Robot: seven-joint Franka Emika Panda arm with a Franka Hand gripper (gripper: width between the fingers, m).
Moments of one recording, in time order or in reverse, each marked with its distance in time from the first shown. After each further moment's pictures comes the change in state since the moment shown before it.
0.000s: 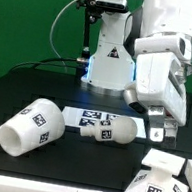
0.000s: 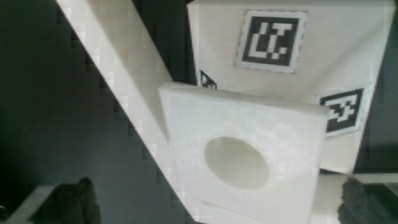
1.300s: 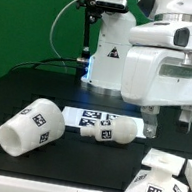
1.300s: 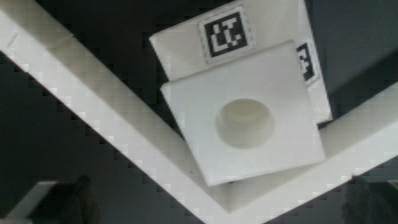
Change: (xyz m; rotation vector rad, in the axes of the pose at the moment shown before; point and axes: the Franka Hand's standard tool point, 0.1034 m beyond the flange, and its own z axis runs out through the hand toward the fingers) arm 0.009 0.023 -0.012 0.283 -0.228 0.330
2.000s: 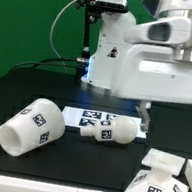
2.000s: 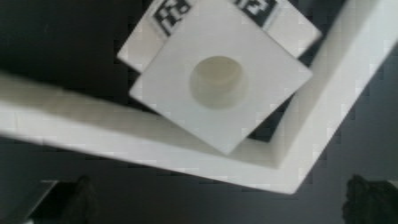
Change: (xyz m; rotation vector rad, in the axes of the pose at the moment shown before) arm 0.009 0.003 -0.004 0.019 0.027 0.604
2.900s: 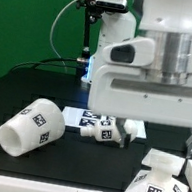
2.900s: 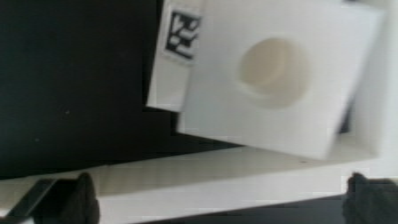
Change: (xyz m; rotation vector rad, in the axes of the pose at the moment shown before) arm 0.000 0.031 0.033 0.006 -0.111 0.354
